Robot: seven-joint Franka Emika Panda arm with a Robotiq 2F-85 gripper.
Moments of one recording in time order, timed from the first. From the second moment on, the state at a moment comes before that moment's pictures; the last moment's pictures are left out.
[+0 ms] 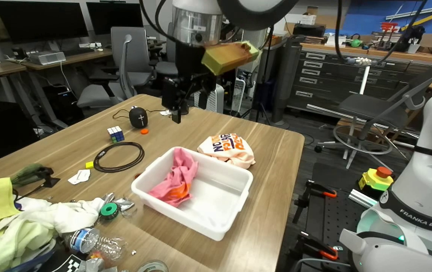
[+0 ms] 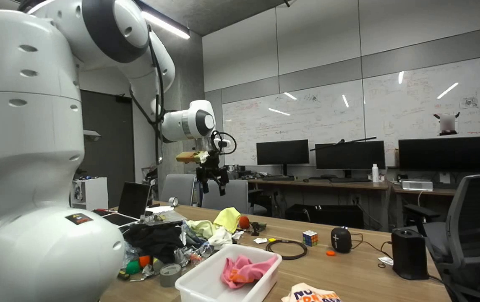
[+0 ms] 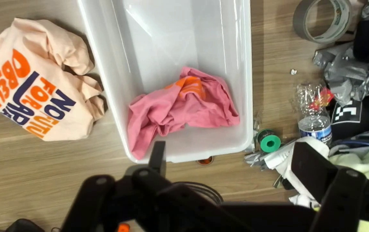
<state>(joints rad) 0.13 -0.04 0.19 -2.10 -0.10 2.21 0.49</state>
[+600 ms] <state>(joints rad) 0.19 0.16 0.19 -2.09 -0.15 2.21 0.50</state>
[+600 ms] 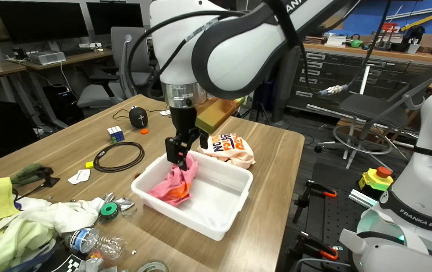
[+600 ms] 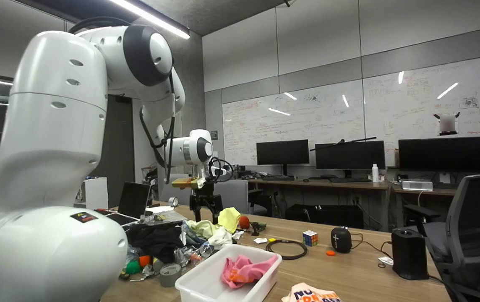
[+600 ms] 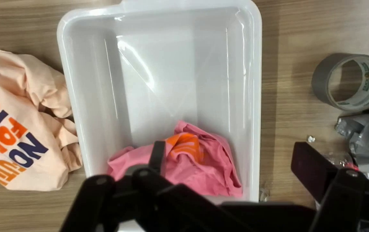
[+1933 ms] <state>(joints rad) 0.33 0.45 0.01 -1.99 -0.37 2.42 0.72</state>
